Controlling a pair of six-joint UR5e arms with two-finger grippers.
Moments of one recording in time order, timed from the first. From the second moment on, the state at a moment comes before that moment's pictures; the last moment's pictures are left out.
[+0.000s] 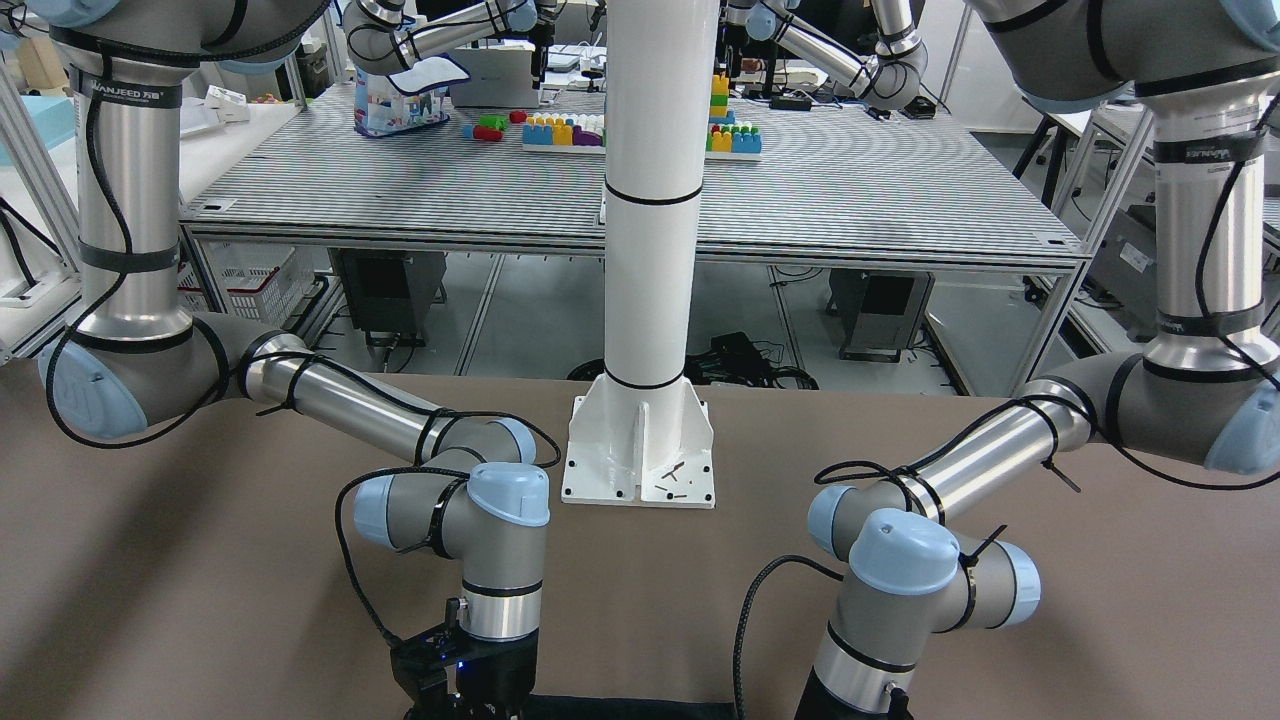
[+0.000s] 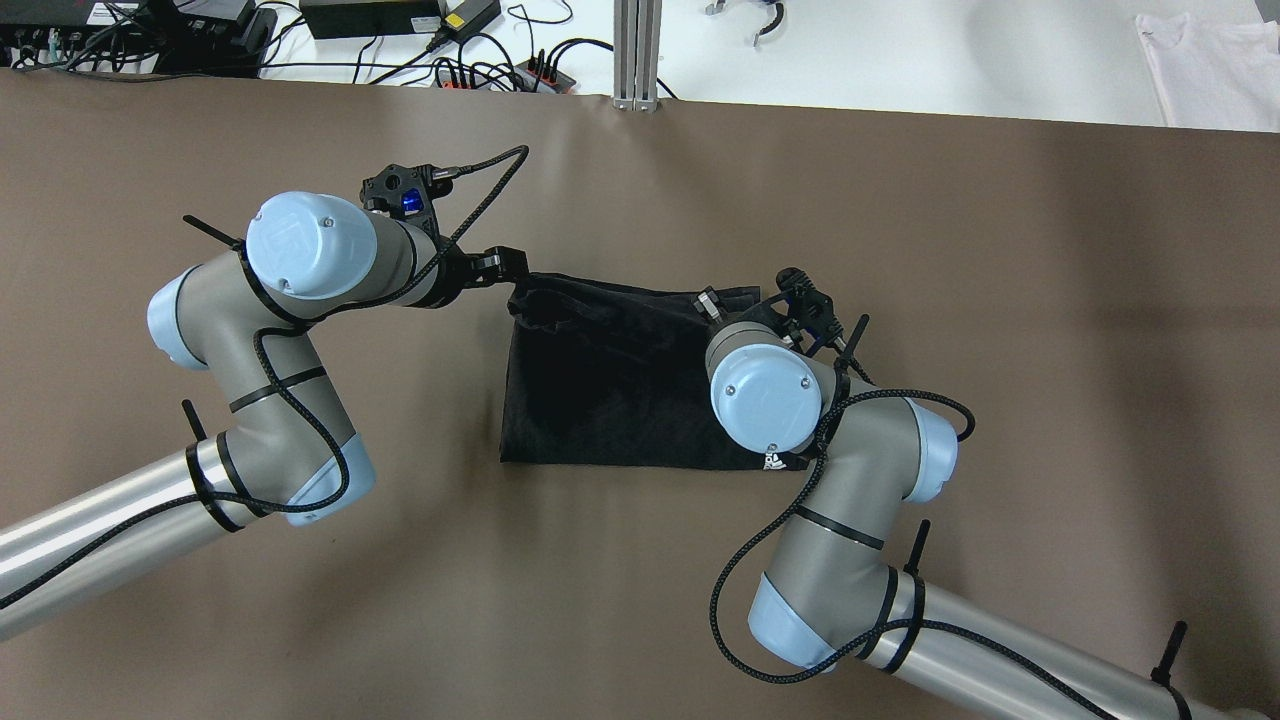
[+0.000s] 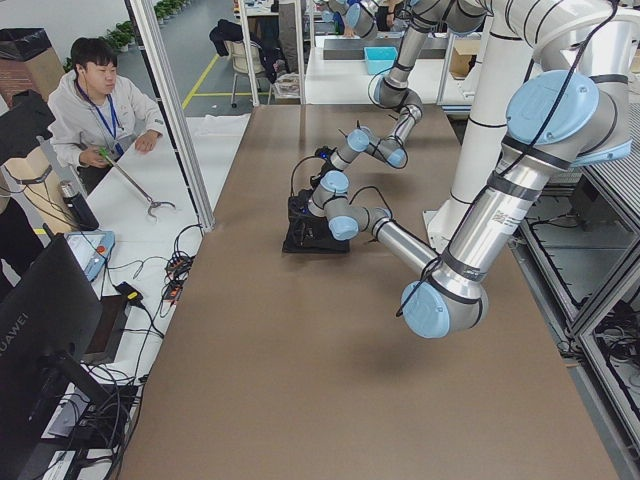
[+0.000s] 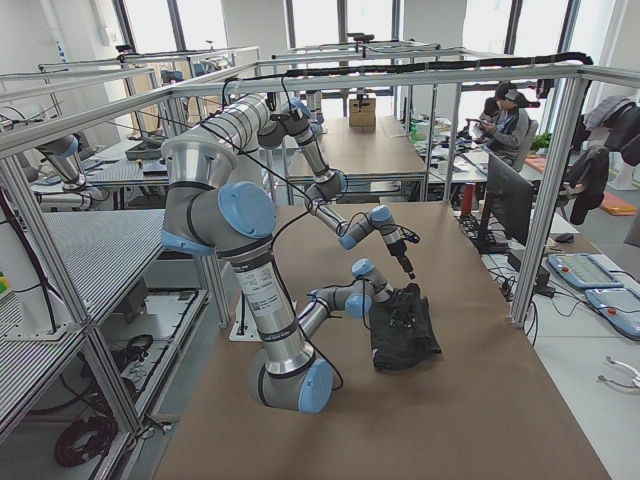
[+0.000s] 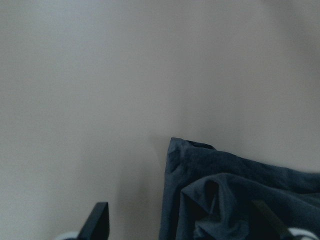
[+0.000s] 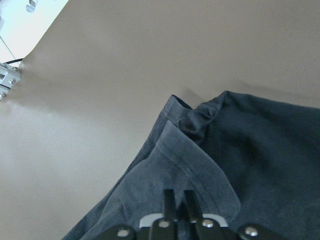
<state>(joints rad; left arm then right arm) -0.73 -2.19 -1.54 -2.07 -1.72 -1.34 0.55 -0.94 1.59 -1.29 1.29 2.10</state>
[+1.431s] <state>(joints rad) -0.73 -2.09 -1.64 -2.07 -1.72 -1.34 0.69 -0.73 1.33 -1.22 1.34 2.02</state>
